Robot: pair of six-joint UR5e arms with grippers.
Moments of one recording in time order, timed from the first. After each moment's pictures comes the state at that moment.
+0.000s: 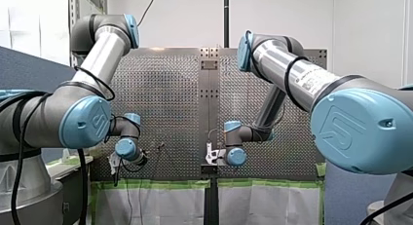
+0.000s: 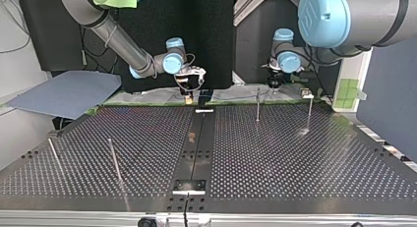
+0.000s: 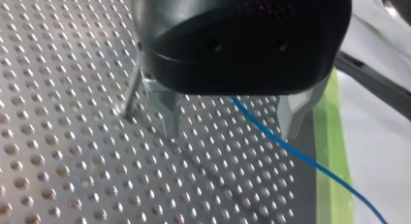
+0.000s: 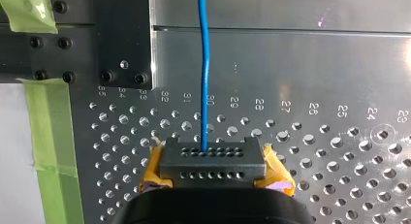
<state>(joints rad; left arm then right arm) 0.02 -2.32 -2.01 -2.35 -1.54 -1.79 2.20 -0.49 1.33 -0.61 1.65 1.59</state>
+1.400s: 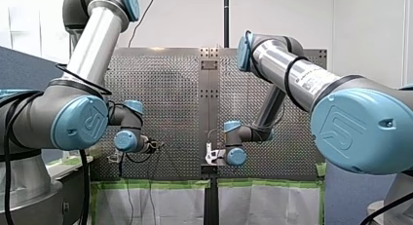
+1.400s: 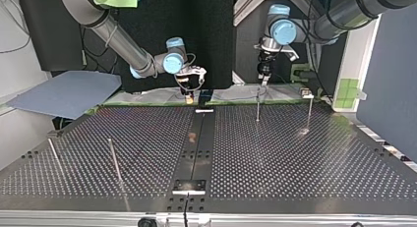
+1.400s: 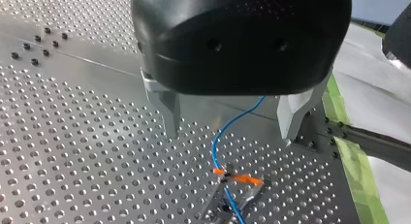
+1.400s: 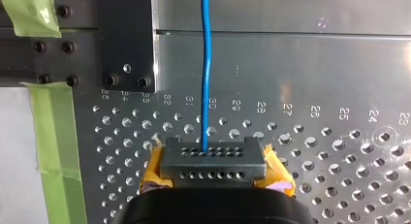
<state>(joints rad) -0.10 -2.10 -2.26 -2.16 -1.55 -1.73 2.21 -0.49 1.33 -0.61 1.64 1.60</state>
